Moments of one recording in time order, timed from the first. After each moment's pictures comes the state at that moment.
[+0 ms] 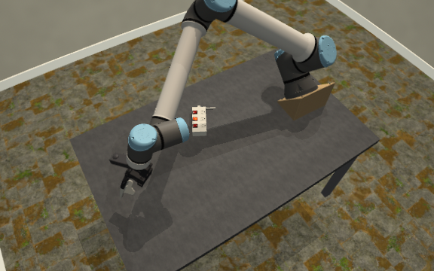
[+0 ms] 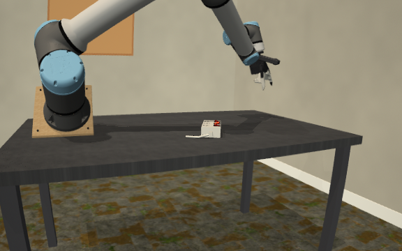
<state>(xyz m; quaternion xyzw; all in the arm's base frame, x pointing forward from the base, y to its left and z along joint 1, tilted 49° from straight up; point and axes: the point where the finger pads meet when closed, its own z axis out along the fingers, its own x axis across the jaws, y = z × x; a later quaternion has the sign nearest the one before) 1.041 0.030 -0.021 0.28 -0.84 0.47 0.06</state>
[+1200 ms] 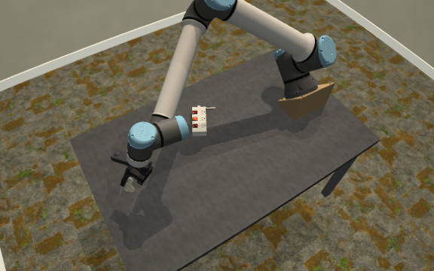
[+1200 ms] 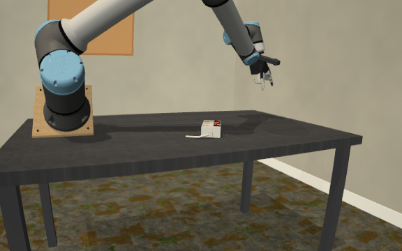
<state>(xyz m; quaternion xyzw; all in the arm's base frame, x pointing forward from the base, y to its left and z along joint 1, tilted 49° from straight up) 1.034 0.023 -0.015 0.26 -0.84 0.47 0.05</state>
